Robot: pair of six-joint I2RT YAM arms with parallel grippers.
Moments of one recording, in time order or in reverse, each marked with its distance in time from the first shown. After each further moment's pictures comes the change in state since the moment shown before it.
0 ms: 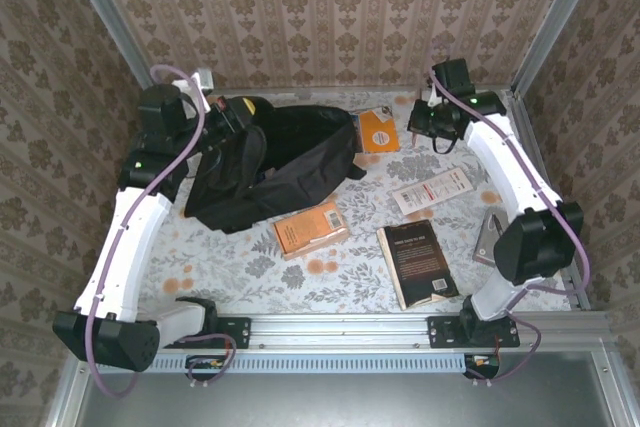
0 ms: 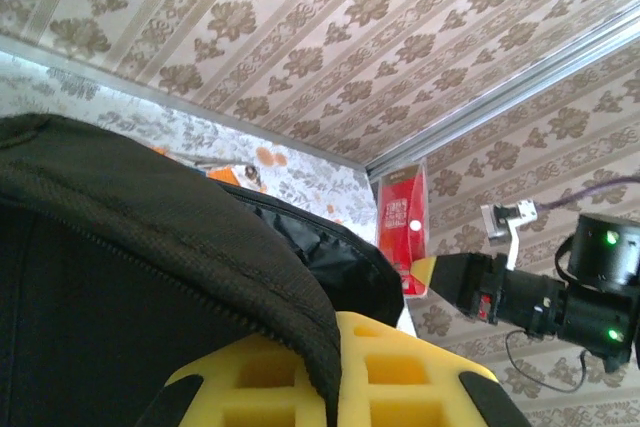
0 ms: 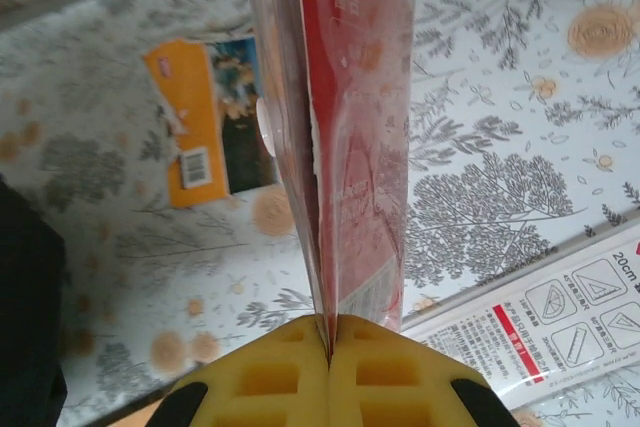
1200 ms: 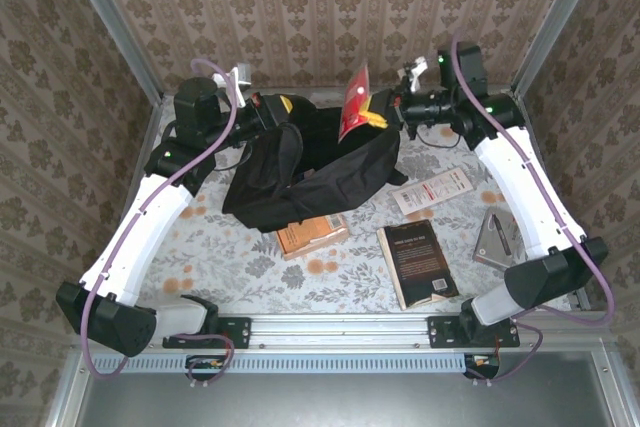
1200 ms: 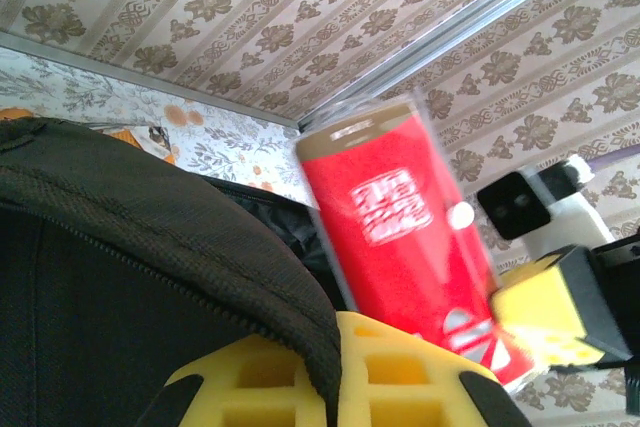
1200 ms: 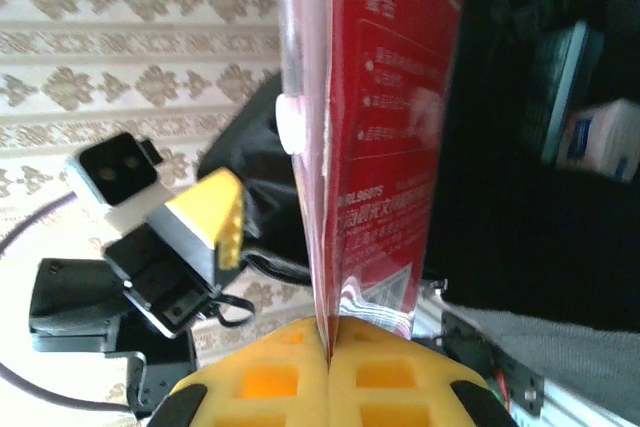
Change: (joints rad) left arm -0.191 0.082 0.013 0.104 -0.014 -0.078; right arm 0.134 -0.124 0.063 0.137 -0.764 0.626
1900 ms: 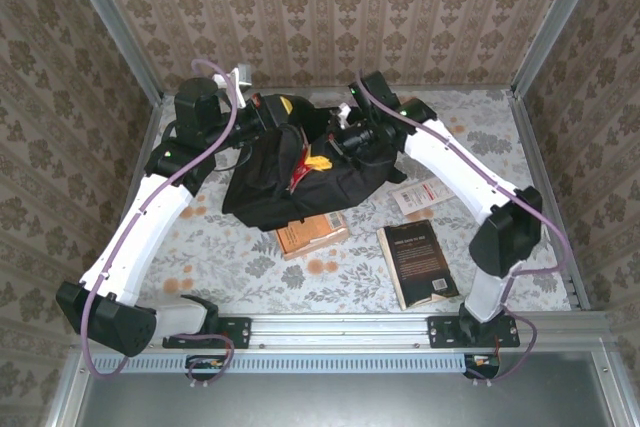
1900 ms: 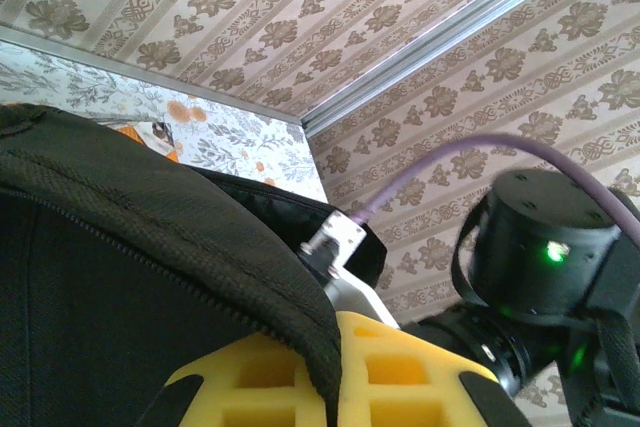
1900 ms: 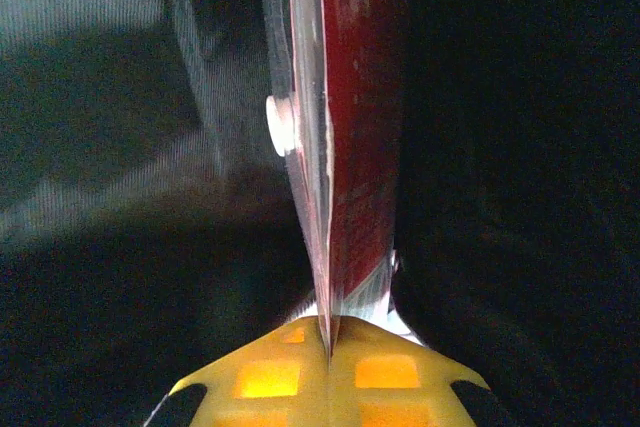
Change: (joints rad) left arm 0.000 0.000 0.000 -0.012 0.003 0.003; right arm 0.243 0.306 0.087 -0.086 -0.013 0.008
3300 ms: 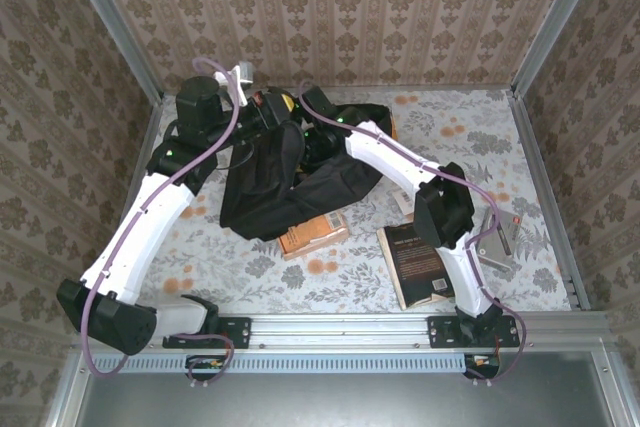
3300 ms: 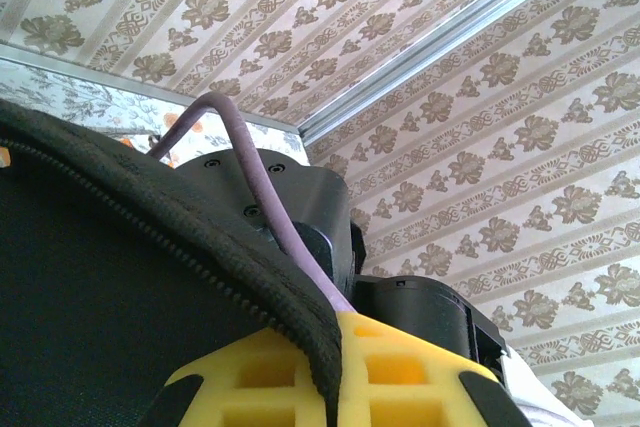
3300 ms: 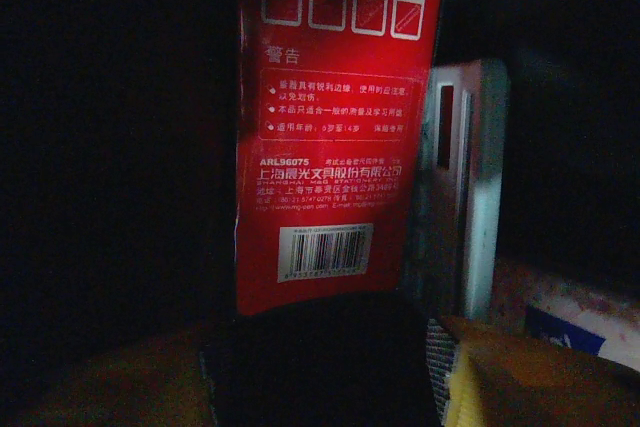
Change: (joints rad) left arm -0.012 0.005 0.008 0.024 -0.021 0.009; right arm 0.126 0.380 0.256 0.118 0.405 -0.026
